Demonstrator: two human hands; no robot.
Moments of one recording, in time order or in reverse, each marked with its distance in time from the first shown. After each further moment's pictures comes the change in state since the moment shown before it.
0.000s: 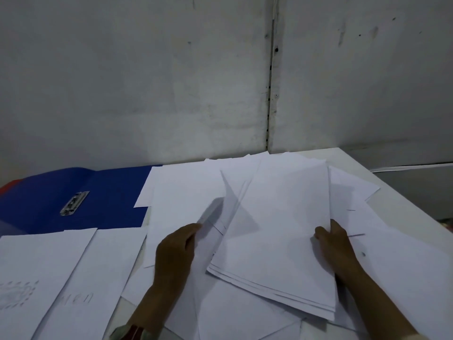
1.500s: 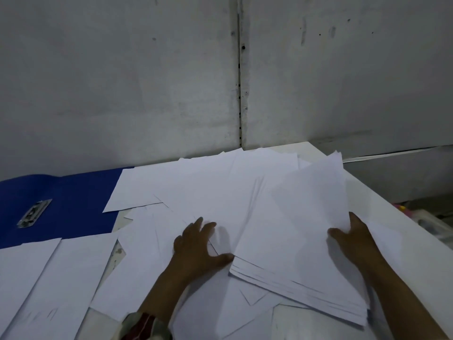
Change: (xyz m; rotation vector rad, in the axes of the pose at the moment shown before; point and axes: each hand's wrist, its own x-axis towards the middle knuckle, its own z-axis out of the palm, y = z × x) left_hand 0.013 0.058 0.034 0.232 -0.772 -0.151; right_hand -0.004 0.014 -0.080 -0.203 0.132 0.009
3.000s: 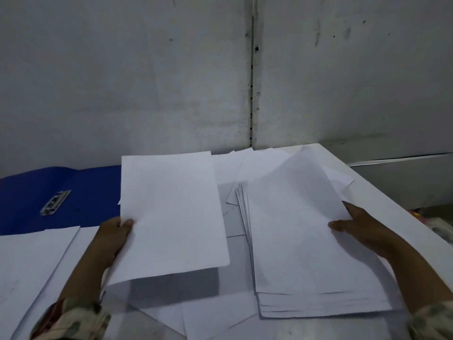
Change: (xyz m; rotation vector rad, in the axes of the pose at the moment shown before) left_hand -0.025 -0.111 -0.078 -0.739 0.399 -0.479; right_hand 0.008 -0.032 -0.021 -0.053 -0.362 -0.009
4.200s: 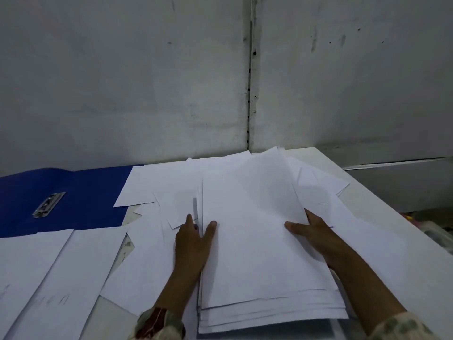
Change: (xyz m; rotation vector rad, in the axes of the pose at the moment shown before) left_hand -0.057 0.021 0.129 0.042 -0.028 0.226; right_hand -0.001 -0.013 0.064 0.386 -0.146 -0.118
